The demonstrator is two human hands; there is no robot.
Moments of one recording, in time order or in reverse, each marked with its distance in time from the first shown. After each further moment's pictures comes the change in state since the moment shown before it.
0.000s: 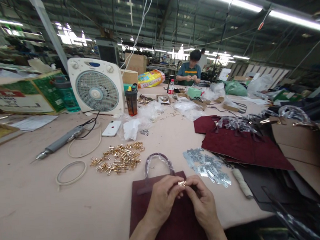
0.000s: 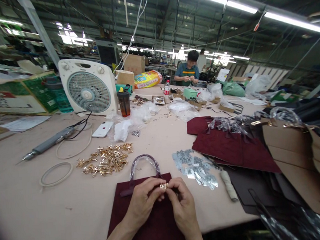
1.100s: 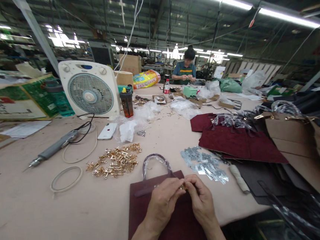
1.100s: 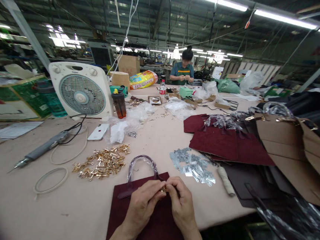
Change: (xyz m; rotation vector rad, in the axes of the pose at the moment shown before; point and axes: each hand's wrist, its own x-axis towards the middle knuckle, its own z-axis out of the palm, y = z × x) left_hand -0.003 -0.004 0.002 0.358 0.020 0.422; right_hand 0.001 0.002 -0.003 -0.159 0.045 -0.108
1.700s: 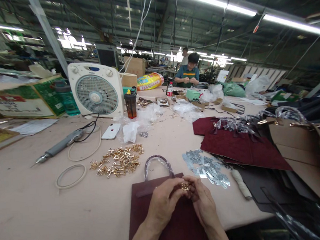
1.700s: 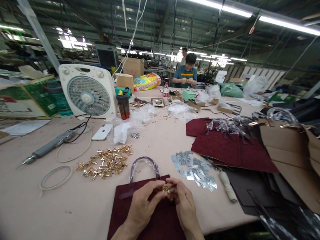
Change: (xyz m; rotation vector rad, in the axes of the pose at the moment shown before) left_hand 0.004 0.005 -0.001 -0.146 0.015 -0.195; right_hand -0.002 0.018 0.001 0.482 0.024 0.374
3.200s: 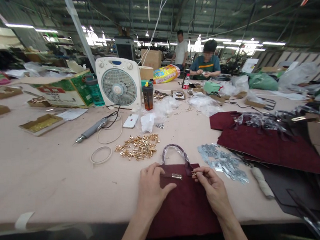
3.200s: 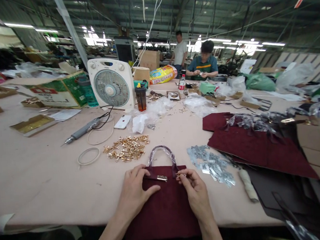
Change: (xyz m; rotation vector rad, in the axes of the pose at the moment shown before) left_hand -0.042 0.006 -0.069 0.743 0.095 -0.369; right_hand 0.000 -0.011 0.008 -0.292 -0.072 -0.029
